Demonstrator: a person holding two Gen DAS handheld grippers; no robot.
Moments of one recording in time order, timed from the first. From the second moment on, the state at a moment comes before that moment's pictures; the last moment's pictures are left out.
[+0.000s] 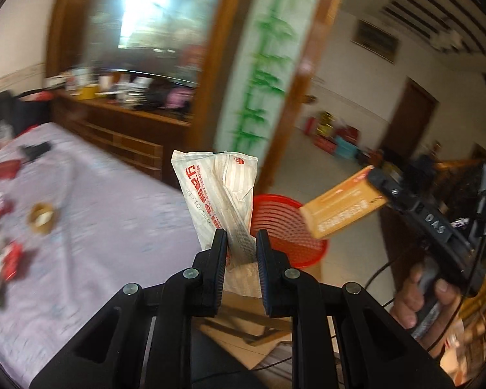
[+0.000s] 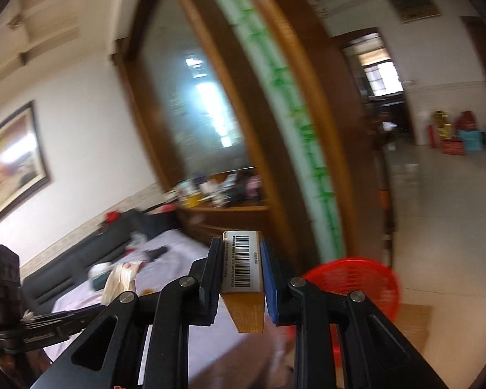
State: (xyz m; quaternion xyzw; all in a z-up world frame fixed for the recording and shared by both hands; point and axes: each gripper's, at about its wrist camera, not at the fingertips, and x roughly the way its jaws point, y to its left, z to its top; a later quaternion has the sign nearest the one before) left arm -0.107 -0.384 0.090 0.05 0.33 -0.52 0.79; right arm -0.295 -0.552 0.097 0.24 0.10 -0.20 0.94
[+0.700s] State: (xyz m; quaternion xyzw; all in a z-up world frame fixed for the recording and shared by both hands) left arm -0.110 -0.568 0.000 0.13 0.40 -0.60 0.68; right arm -0.310 -0.671 0.011 0.33 0.15 -0.30 0.88
